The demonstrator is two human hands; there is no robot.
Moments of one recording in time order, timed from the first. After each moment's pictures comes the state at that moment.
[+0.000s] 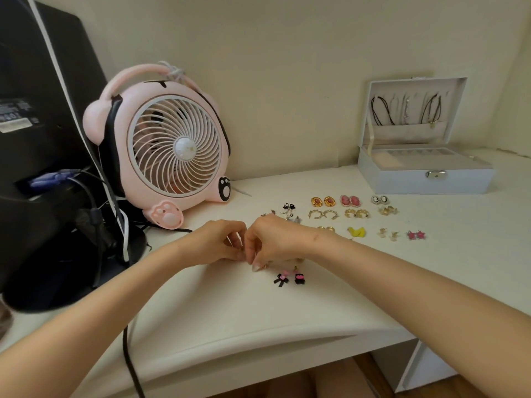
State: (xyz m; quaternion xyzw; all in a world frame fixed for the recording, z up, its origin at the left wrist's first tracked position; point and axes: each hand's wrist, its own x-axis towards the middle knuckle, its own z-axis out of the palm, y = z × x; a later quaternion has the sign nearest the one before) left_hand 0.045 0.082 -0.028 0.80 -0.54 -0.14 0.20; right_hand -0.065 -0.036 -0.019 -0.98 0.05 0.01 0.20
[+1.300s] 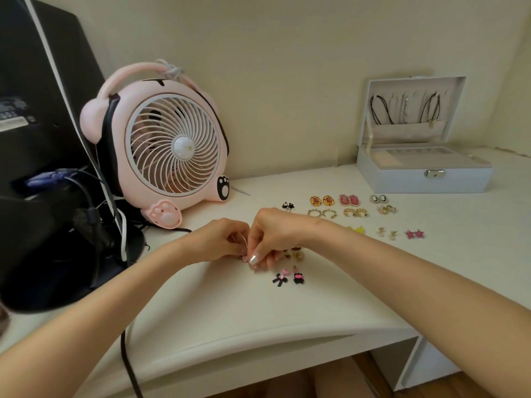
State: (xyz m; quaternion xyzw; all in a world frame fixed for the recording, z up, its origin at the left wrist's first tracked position) left_hand 0.046 0.076 -0.031 0.79 -0.55 -0.17 0.22; right_hand -0.069 -0.042 -0.007 -0.94 0.08 0.07 0.34
